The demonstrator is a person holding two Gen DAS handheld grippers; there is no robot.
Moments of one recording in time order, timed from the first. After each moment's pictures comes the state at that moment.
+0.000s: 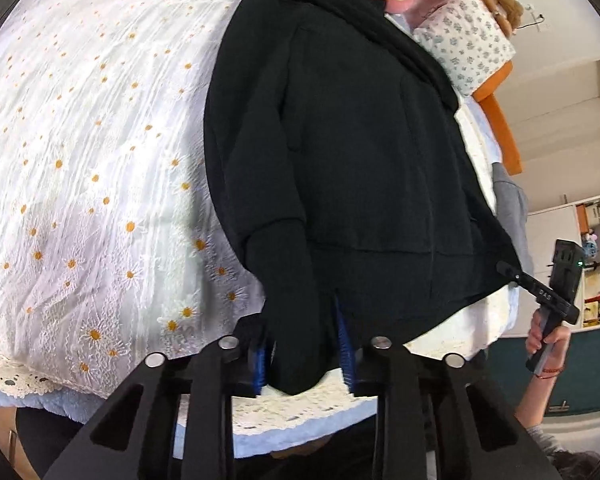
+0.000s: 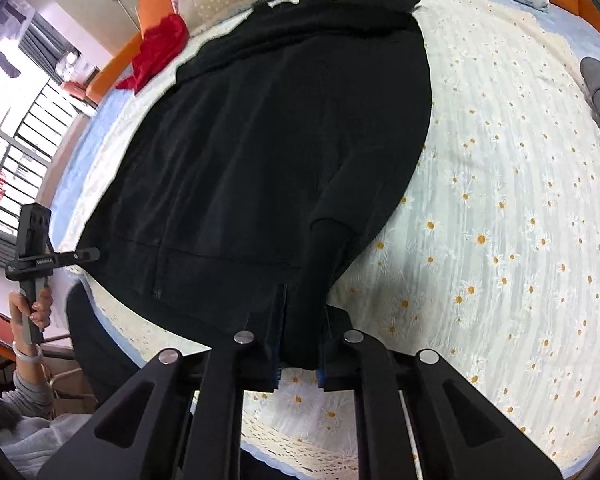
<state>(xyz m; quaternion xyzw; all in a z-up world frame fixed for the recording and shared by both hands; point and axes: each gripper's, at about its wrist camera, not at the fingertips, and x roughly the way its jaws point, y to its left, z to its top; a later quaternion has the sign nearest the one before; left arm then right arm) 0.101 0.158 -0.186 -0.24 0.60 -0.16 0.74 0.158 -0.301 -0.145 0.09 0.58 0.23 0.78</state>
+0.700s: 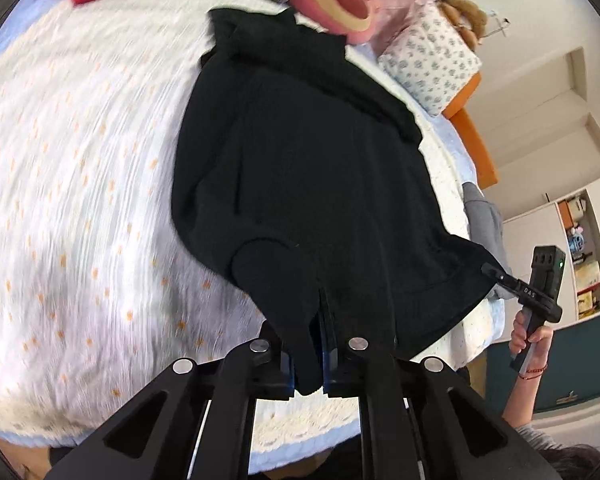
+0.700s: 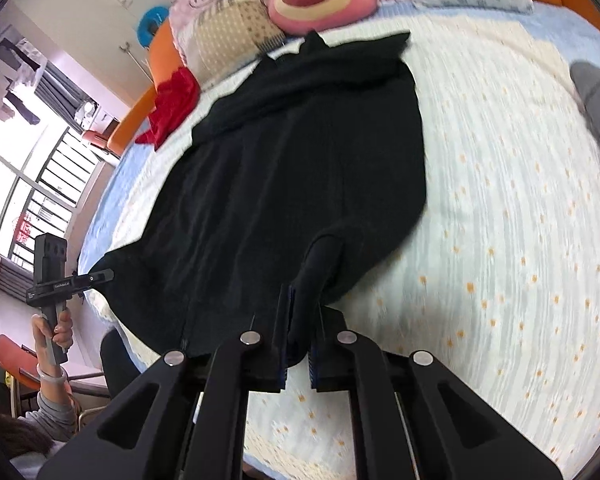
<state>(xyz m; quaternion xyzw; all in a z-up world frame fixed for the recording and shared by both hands) 0.135 0.162 -0.130 -0.22 0.55 -0.18 0.79 0.177 -0.324 -0.118 0.15 0.52 0.24 0.80</state>
